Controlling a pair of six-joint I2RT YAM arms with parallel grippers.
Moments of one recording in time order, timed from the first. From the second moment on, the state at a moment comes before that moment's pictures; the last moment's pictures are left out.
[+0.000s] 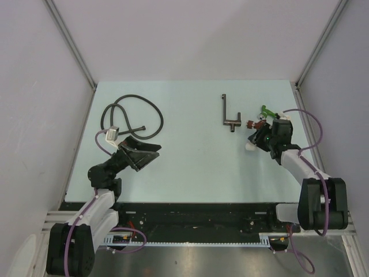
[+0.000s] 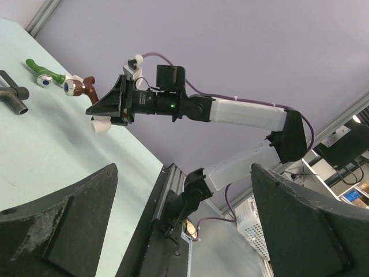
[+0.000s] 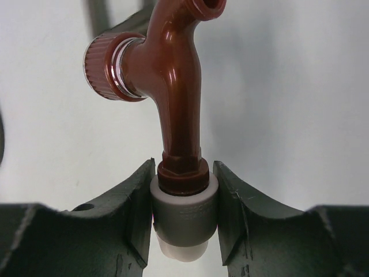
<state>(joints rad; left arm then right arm) -0.06 0.84 0.15 1.32 0.93 -1.39 0.09 1.26 0.68 -0.08 -0.15 0.54</state>
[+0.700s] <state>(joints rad) -0.01 0.81 0.15 1.32 0.94 -1.38 -0.23 1.40 0.56 0.14 -0.09 0.68</state>
